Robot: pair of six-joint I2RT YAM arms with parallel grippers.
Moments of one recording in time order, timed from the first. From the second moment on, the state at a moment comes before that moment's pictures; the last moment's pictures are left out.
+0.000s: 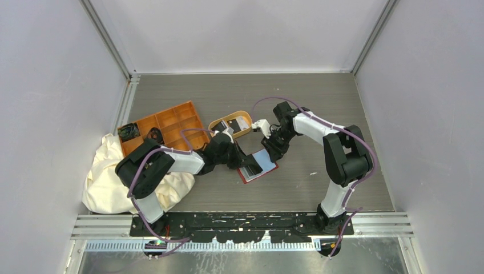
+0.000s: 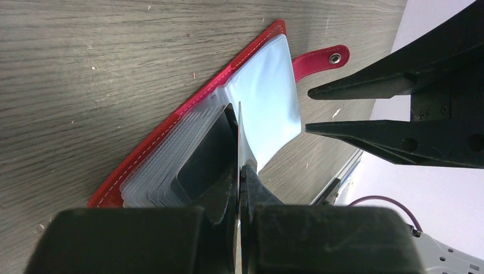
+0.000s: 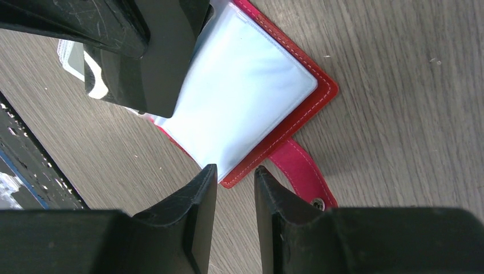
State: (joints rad) left arm -0.77 1.75 0.71 0.40 0.23 -1.13; right arm 0.39 1.79 1.18 -0.82 -0.48 -0.65
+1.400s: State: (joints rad) left arm -0.80 1.75 0.64 0.55 0.16 -1.25; right arm 0.39 1.79 1.19 -0.82 -0.49 -0.63
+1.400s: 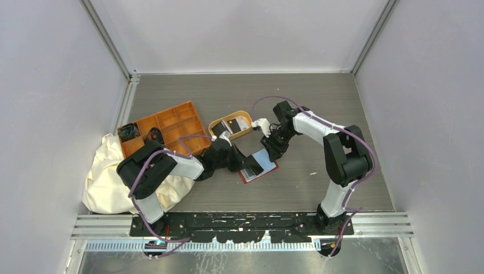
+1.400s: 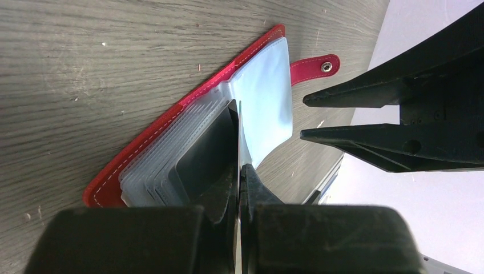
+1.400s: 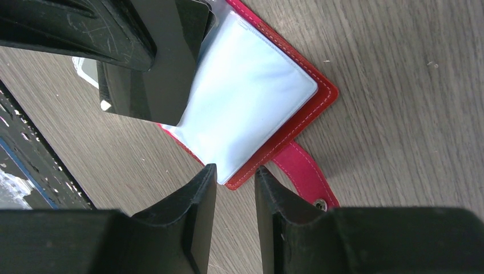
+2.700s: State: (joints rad) left arm -0.86 1.76 0.63 0.58 0.06 -1.22; right arm 0.40 1.79 1.19 -0.82 -0.50 -0.62
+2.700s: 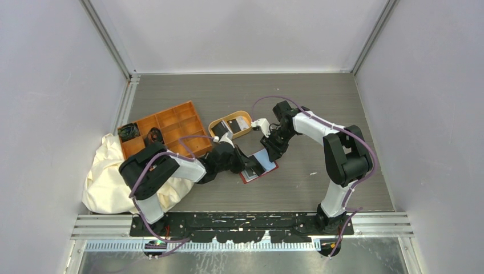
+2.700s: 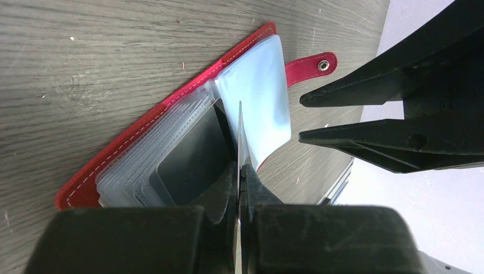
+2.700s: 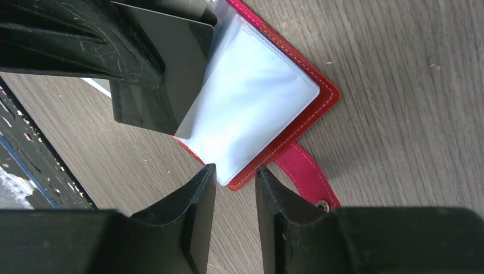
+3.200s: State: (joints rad) left arm -0.86 1.80 0.64 0.63 0.08 -1.32; right arm 0.40 1.79 1.19 -0.83 -0.50 -0.62
